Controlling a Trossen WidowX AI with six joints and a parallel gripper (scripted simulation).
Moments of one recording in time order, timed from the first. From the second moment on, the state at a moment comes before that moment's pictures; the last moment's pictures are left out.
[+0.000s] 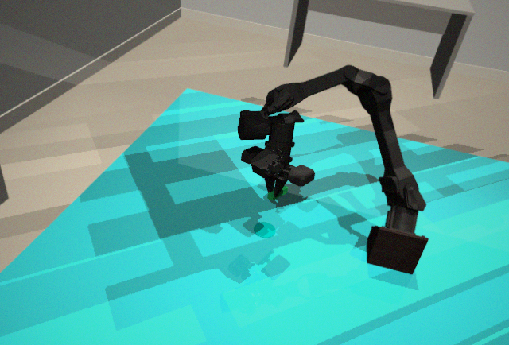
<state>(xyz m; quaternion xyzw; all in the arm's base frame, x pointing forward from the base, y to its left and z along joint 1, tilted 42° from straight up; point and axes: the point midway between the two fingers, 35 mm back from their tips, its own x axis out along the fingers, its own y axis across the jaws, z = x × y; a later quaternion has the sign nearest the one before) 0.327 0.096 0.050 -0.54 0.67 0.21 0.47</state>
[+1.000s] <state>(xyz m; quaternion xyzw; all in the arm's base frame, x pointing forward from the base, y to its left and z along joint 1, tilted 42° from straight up) 0.324 0.090 0.038 -0.47 0.65 0.28 0.52</state>
